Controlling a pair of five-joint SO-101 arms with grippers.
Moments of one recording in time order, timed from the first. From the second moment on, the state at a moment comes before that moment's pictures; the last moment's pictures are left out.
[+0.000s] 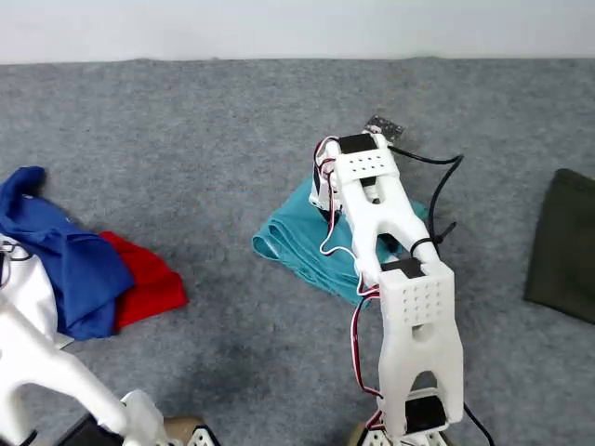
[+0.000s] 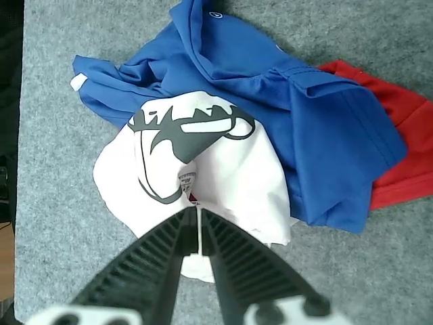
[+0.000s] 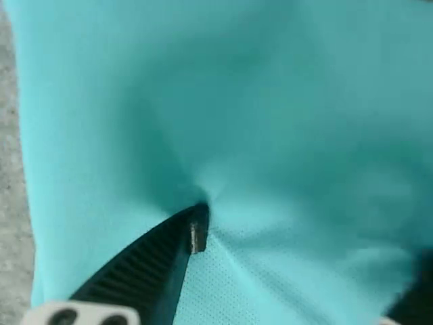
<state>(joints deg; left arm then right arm) -49.5 -23.9 3.1 94.5 -36.7 -15.7 46.9 -30.1 80.6 -43.6</state>
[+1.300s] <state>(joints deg) -49.5 -23.9 3.1 94.5 -38.8 22.6 22.5 -37.2 100.3 21.4</state>
